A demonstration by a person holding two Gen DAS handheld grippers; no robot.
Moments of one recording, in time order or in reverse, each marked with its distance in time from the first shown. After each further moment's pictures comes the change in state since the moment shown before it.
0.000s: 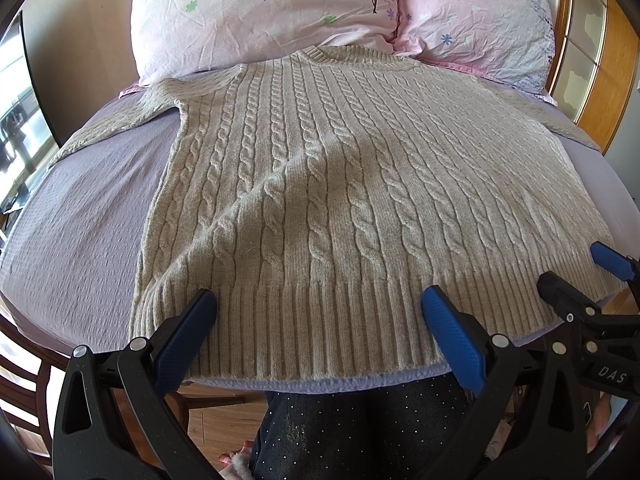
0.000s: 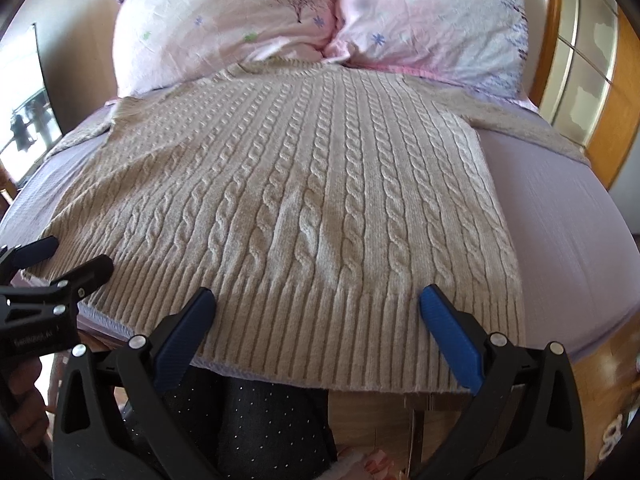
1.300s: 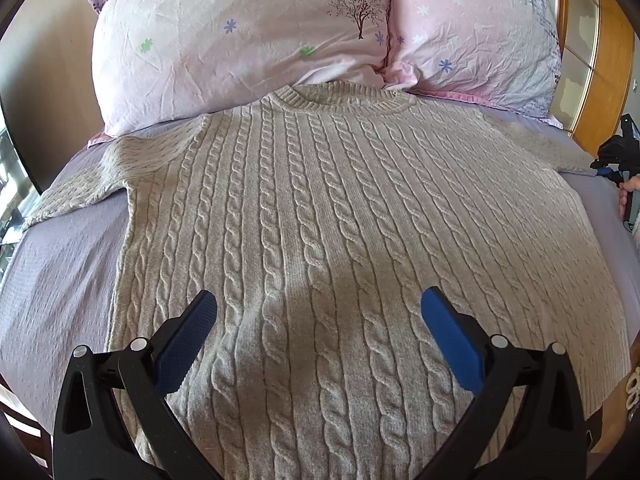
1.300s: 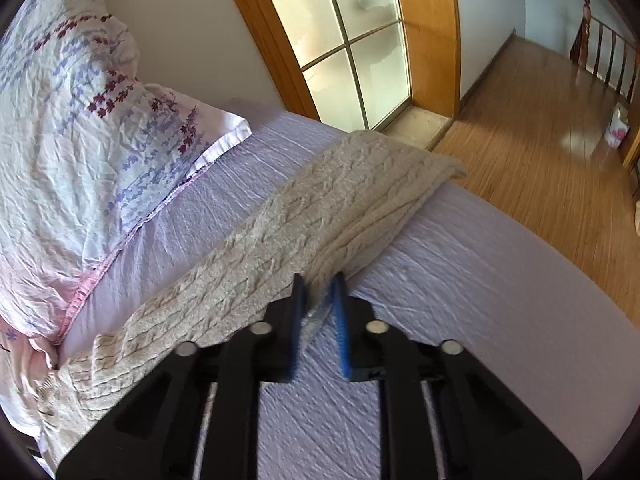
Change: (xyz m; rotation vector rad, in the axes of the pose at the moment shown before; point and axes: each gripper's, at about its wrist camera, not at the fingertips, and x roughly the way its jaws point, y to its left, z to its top) left arm 0.047 -0.024 0.083 0.046 -0.070 -0.020; right arm 0.128 -0.406 0.164 0.809 -0.006 -0.334
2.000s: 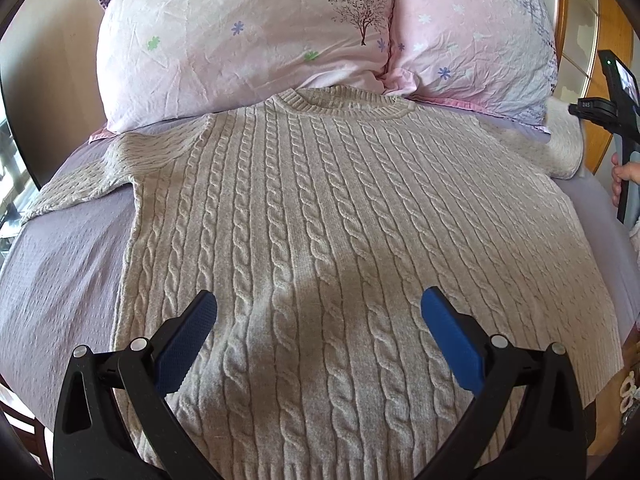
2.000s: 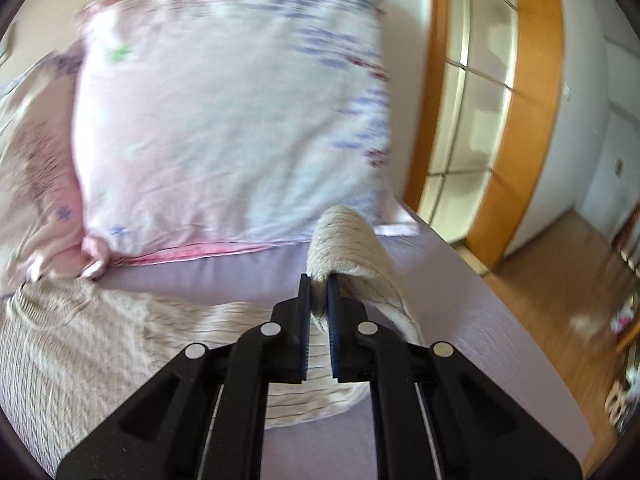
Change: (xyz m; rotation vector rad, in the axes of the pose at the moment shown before) left arm -0.011 0.009 -0.005 -0.023 -0.018 -0.024; right arm -0.112 0.152 -0.074 -0.540 -0.317 0.098
